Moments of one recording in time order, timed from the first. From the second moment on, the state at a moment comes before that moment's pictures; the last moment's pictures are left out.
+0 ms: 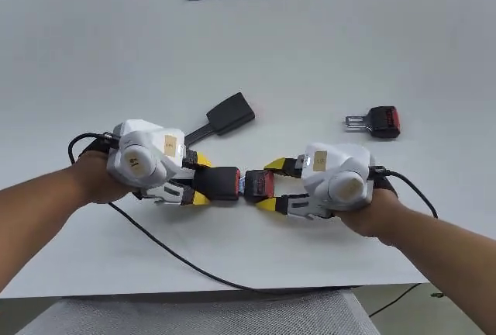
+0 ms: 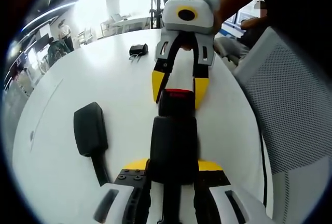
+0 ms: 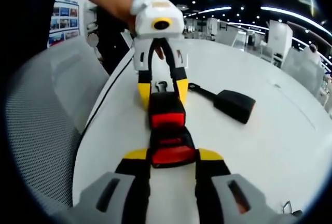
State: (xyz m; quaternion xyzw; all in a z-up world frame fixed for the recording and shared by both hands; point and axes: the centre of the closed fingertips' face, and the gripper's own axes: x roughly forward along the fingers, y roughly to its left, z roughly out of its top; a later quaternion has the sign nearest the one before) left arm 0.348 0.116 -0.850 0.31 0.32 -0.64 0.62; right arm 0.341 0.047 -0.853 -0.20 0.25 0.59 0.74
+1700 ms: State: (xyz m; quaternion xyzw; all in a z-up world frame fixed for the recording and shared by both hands) left arm 0.347 0.115 -0.849 0.30 0.31 -0.65 0.63; right arm 0.344 0.048 -0.853 -0.19 0.24 0.59 0.75
